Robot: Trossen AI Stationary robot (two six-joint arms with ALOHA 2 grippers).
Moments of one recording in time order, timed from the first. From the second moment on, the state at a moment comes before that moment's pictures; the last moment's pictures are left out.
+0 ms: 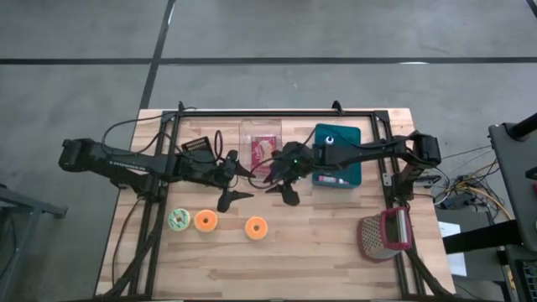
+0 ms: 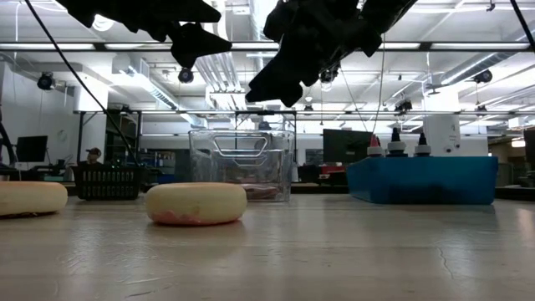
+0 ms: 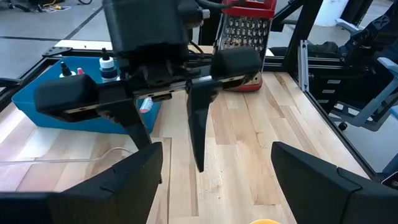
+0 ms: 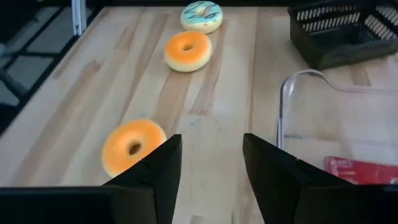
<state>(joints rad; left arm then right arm) -0.06 1.16 0.70 0.10 0.06 -0.06 -0.08 1.73 1.15 -0.05 -0.32 -0.04</state>
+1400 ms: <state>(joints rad) -0.06 1.15 0.70 0.10 0.07 -0.06 -0.12 1.04 0.48 0.38 -0.02 -0.11</state>
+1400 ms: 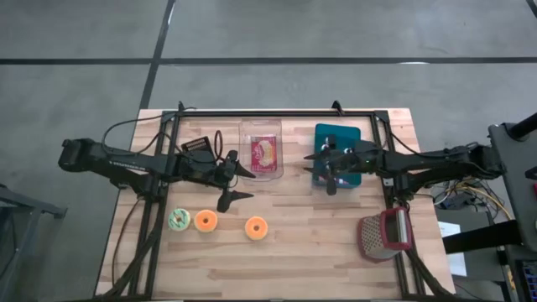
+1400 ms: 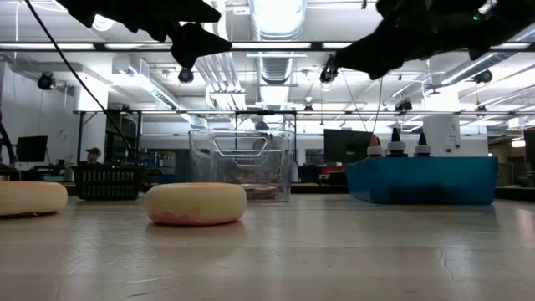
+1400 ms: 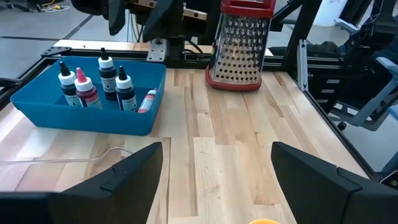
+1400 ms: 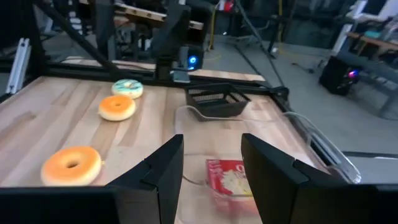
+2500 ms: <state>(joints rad) -0.06 1.15 0.70 0.10 0.06 -0.06 -0.12 0.98 0.30 0.56 0.03 -0.09</state>
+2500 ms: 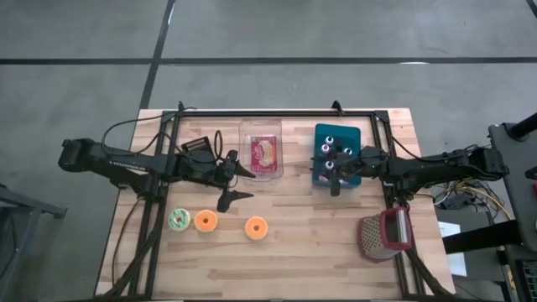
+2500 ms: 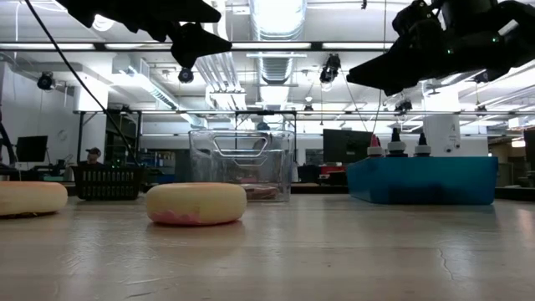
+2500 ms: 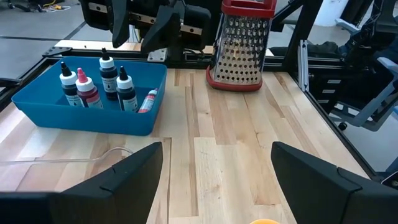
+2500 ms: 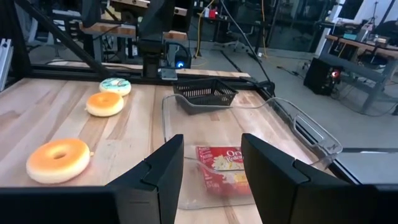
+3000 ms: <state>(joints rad) -0.05 1.15 0.70 0.10 0.07 -0.06 -0.13 0.98 0.30 0.55 0.03 -0.02</state>
